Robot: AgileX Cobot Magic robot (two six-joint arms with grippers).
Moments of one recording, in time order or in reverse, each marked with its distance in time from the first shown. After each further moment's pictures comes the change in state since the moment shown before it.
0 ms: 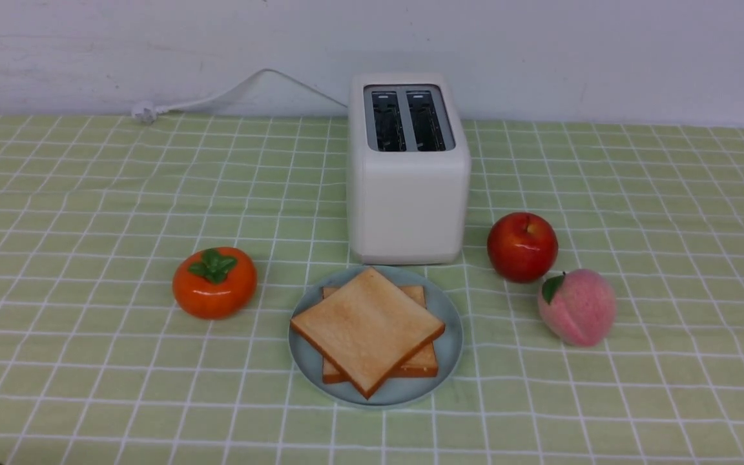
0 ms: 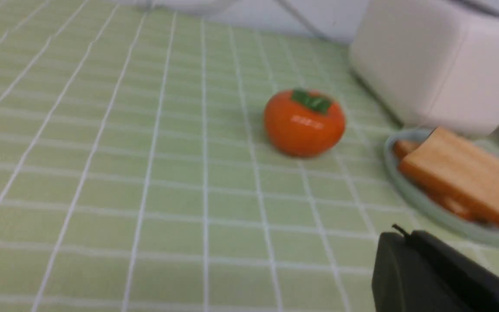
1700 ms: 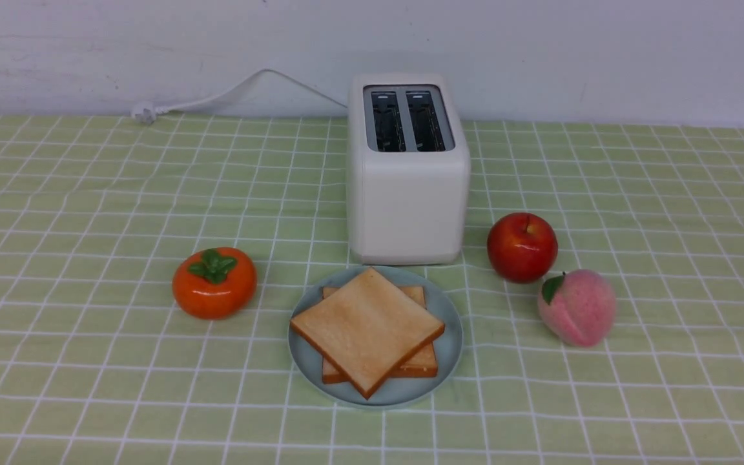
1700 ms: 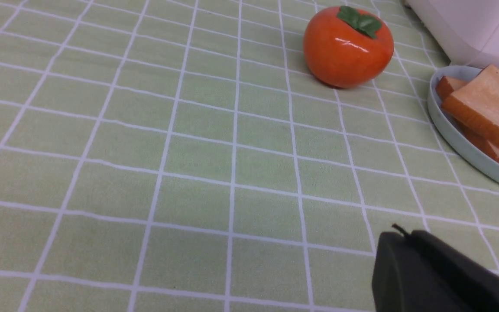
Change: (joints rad) right arm 0.000 0.000 0.000 0.000 0.000 0.000; left arm 0.008 0.000 0.006 0.052 0.089 -0.095
